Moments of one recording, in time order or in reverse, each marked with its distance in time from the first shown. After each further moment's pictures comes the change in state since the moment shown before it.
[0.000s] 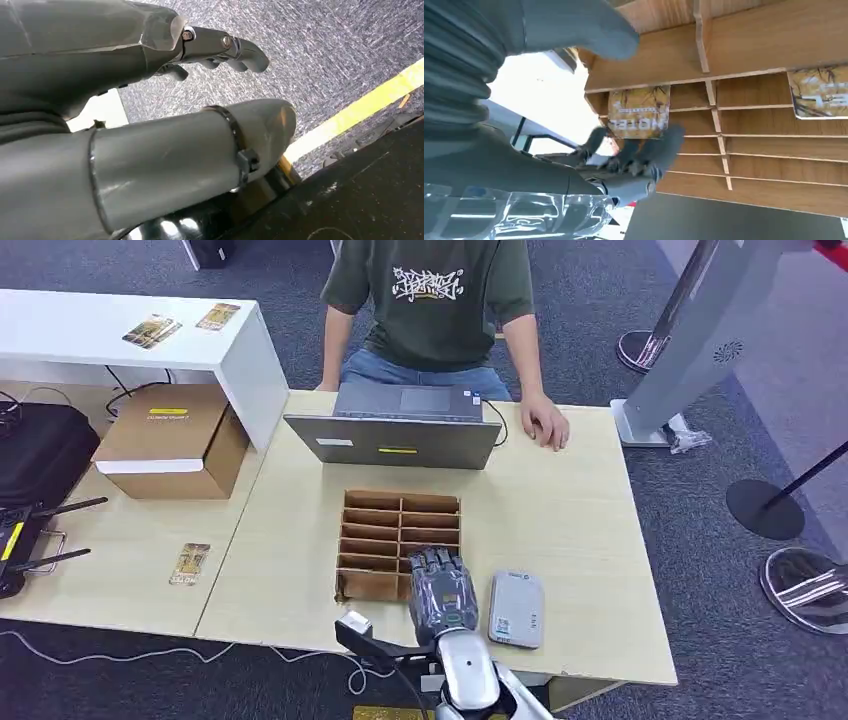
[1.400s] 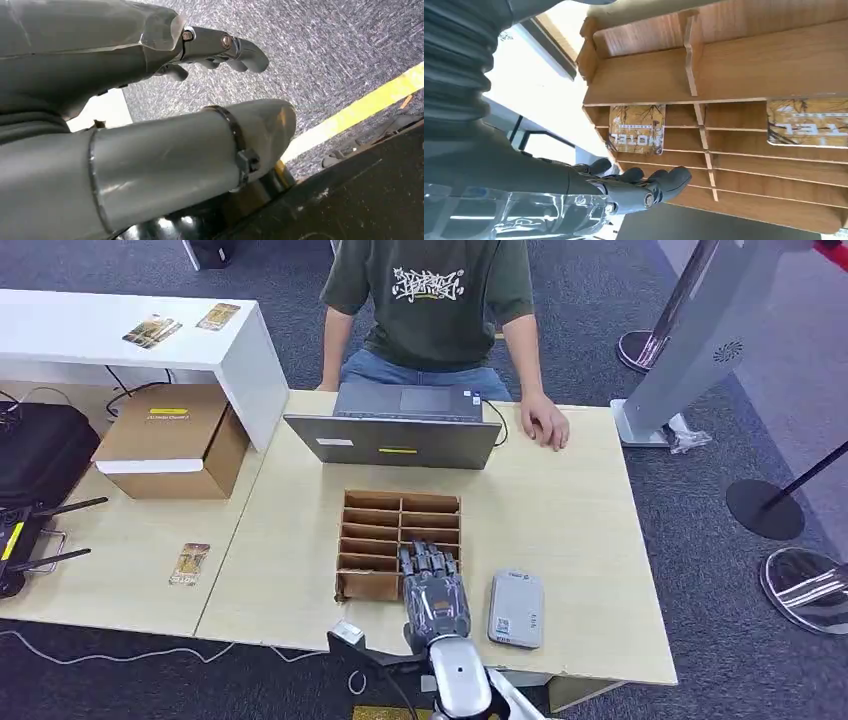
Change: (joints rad) left arm -0.008 -0.007 0.025 0.000 0.006 0.001 0.018; right arm -0.008 -0.004 0.051 0.012 -0.008 0.029 0.035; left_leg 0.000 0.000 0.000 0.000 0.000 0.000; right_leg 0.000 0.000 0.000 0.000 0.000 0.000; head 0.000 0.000
